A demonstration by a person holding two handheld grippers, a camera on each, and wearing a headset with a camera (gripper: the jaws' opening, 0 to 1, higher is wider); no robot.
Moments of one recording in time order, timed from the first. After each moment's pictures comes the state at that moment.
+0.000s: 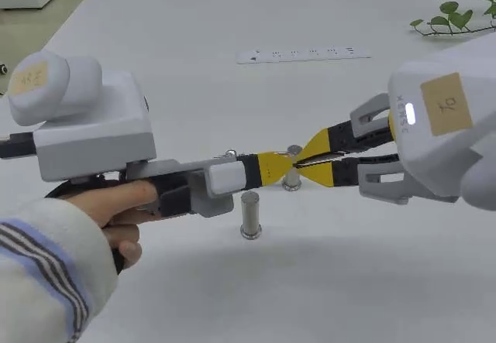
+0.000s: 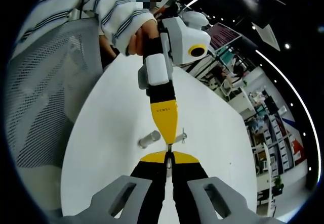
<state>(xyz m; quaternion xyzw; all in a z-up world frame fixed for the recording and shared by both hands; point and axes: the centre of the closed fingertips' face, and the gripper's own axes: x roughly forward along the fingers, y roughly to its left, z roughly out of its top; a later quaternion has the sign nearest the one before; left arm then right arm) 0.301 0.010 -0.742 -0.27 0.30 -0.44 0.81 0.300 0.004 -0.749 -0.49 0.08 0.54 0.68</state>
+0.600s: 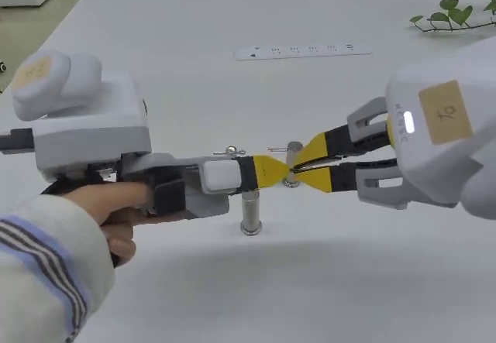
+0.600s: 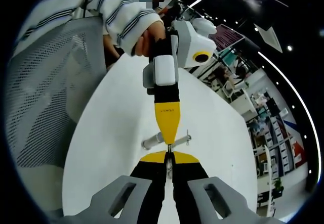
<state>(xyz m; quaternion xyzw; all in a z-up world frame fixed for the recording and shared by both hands) 0.293 0.013 -0.752 -0.30 0.35 -0.42 0.78 0.293 0.008 -0.756 -0.49 0.08 0.55 0.67</state>
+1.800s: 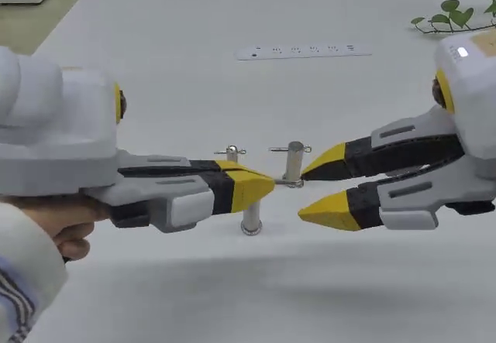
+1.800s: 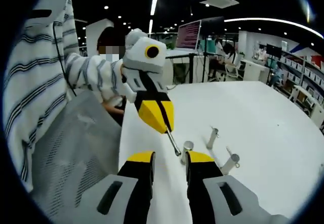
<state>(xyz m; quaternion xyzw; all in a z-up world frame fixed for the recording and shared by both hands) 0.263 0.025 -0.738 -0.03 0.20 -0.57 0.80 0.264 0.011 -0.753 -0.16 0.21 0.62 0.74</state>
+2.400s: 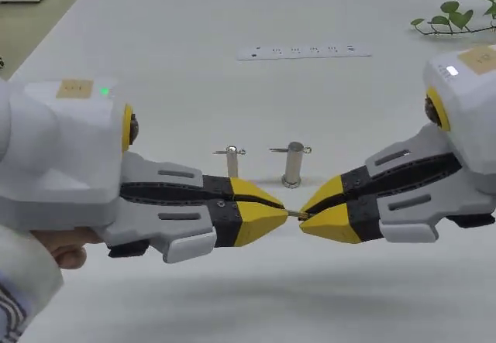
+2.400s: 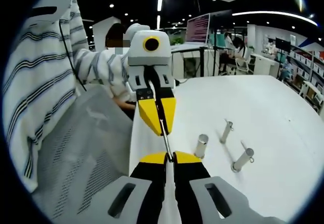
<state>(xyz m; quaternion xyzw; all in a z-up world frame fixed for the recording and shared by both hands) 0.248 0.018 -0.744 0.02 0.18 -0.62 0.77 0.244 0.011 -0.766 -0.17 0.24 0.65 0.70</state>
